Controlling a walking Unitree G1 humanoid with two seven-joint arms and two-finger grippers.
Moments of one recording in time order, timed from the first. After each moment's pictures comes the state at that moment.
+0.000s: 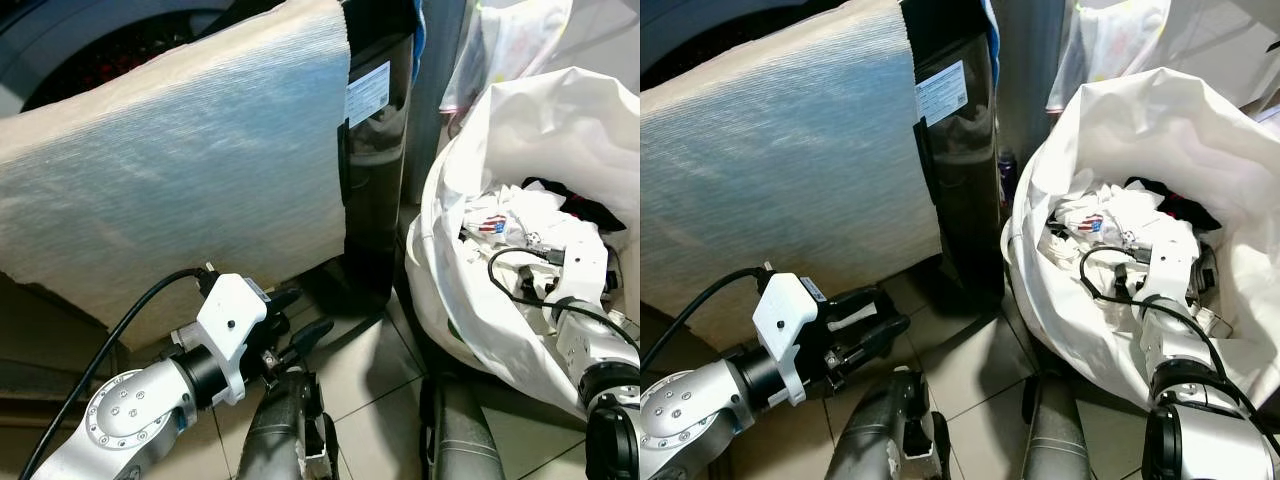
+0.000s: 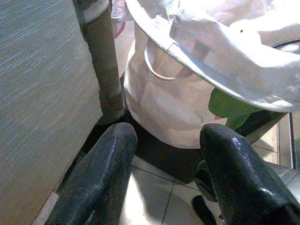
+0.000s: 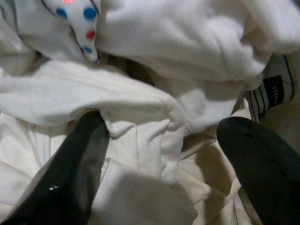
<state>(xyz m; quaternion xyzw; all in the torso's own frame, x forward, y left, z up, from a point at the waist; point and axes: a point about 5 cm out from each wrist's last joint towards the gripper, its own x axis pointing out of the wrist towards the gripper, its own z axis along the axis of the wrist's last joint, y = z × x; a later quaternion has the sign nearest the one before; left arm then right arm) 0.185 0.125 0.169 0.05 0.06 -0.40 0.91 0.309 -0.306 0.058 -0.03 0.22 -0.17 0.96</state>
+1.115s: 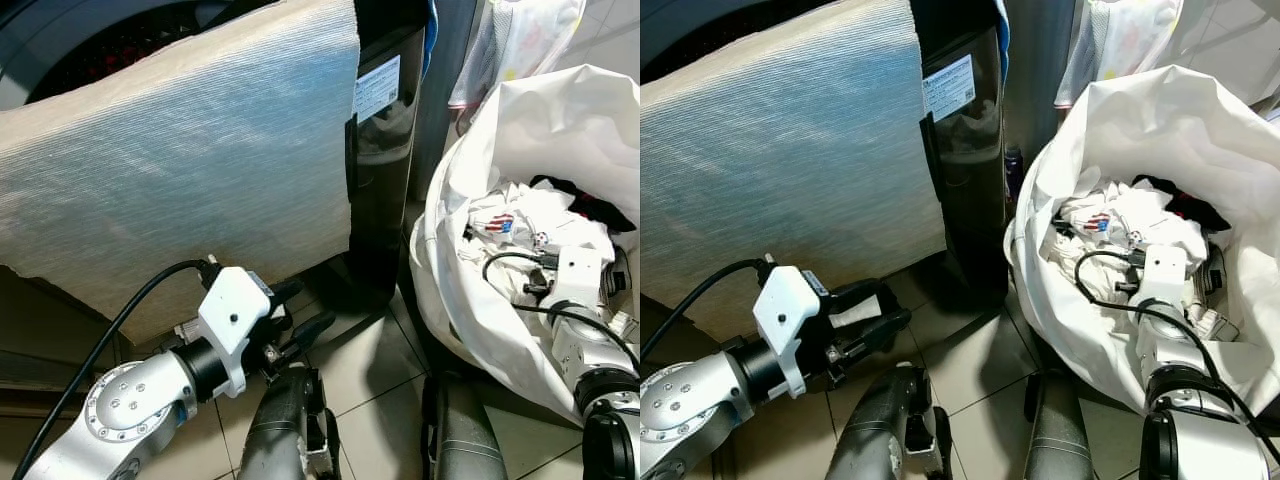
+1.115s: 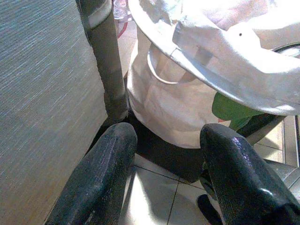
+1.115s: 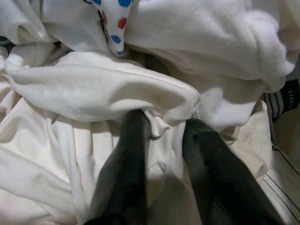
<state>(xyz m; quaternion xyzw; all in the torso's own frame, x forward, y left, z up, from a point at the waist) 0.189 0.124 0.175 0.07 0.06 -0.40 0.91 0.308 -0.302 0.055 -0.03 0.21 -0.17 0.96</state>
